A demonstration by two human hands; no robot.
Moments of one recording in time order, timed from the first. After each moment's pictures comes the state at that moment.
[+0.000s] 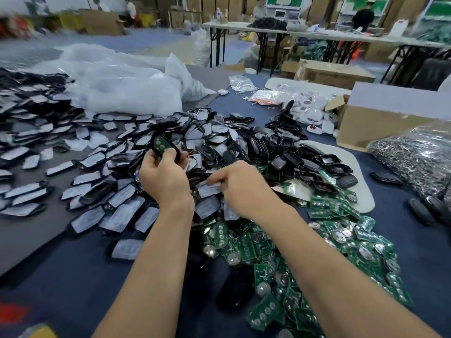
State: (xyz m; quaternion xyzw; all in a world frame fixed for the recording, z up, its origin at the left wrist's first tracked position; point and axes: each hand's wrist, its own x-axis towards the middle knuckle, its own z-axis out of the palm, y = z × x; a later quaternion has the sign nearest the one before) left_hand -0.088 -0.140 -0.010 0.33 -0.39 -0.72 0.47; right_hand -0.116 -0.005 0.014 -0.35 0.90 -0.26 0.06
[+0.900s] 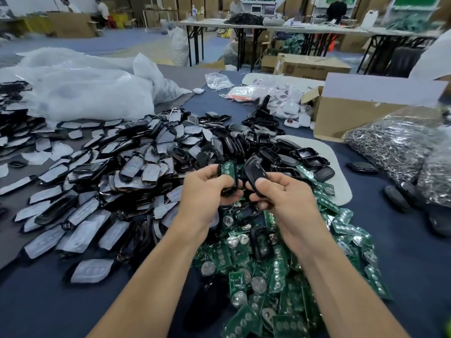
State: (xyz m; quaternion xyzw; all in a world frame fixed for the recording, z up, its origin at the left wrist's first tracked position) left_hand -0.093 -0.063 -0.019 0.16 -0.63 -0.75 0.12; right_hand -0.117 0.094 -0.015 -0.02 0.64 -0.76 0.11
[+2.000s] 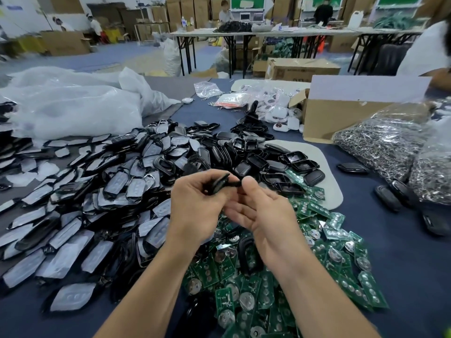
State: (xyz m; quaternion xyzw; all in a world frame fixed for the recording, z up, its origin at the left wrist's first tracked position) left_hand -0.098 -0.053 -0.017 0.01 -0.73 -0.63 0.25; right_hand -0.107 0.081 -0.008 0.04 0.49 -0.85 0.17
